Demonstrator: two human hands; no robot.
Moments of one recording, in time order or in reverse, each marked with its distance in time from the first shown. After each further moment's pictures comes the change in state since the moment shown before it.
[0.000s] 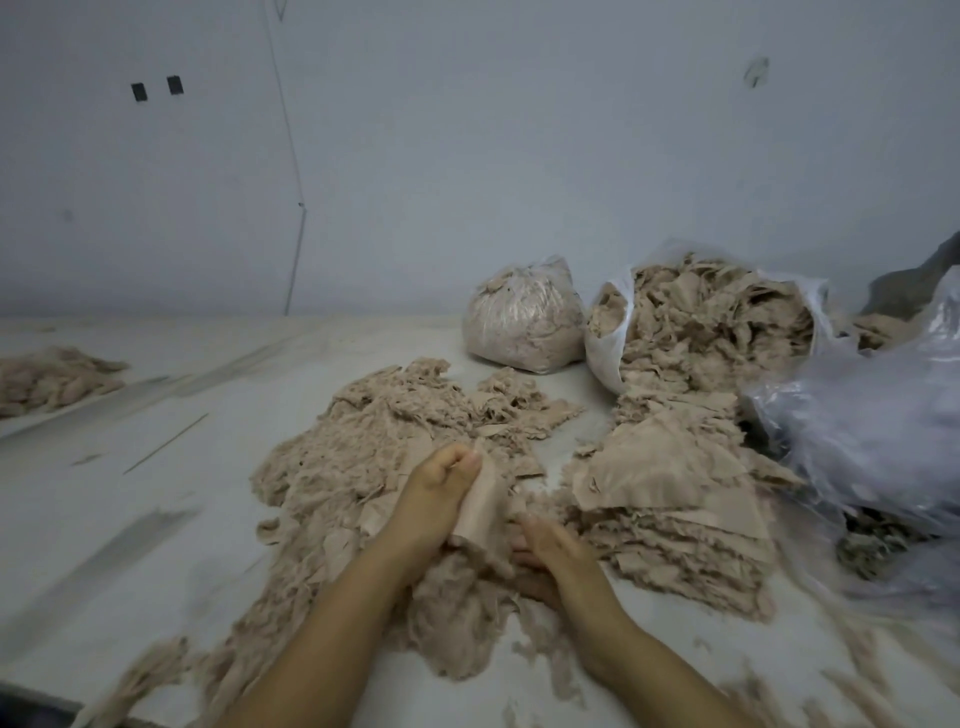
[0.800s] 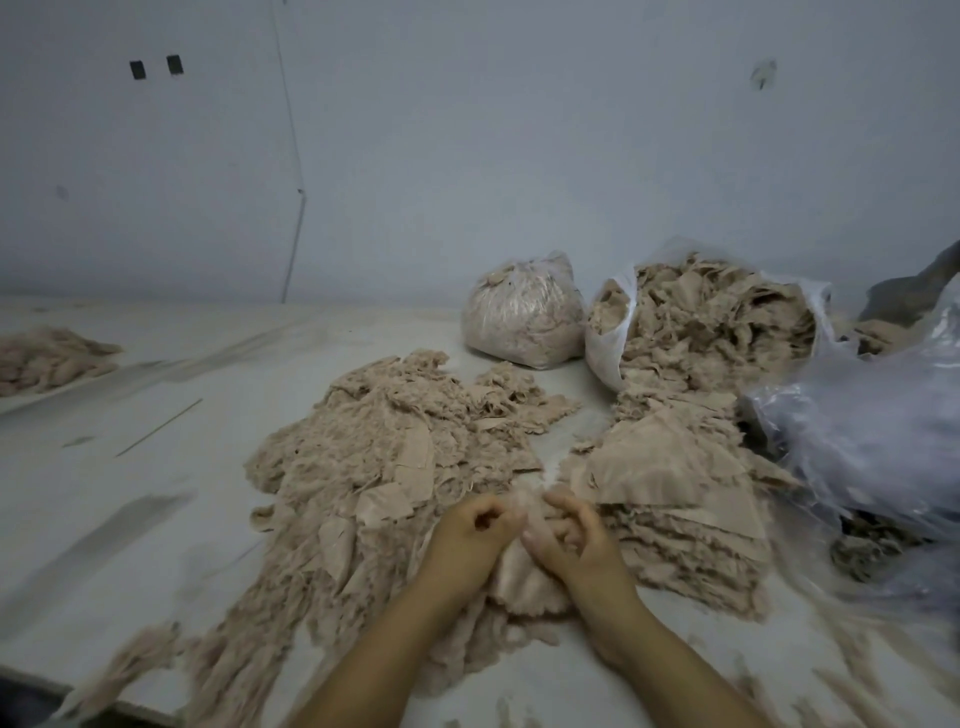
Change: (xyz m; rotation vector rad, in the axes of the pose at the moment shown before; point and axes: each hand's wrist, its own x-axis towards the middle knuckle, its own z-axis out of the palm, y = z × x) left_hand -0.028 -0.022 0.035 -0.024 -0.028 -0.058; right_hand 0.003 0.001 -0.021 -0.153 0.115 -0.177
